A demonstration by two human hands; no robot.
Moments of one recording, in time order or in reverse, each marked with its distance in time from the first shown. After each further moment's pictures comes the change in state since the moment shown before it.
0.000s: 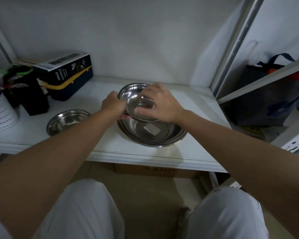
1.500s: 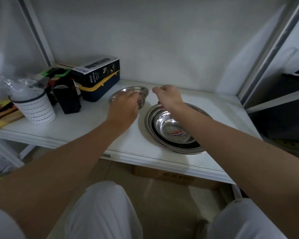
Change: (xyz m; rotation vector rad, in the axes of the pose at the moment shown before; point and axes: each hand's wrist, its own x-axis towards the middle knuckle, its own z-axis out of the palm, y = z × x) left_hand 0.000 -0.028 -0.059 0.814 0.391 0.810; right_hand 0.069 -0.055 0.024 0.666 0.121 0.673
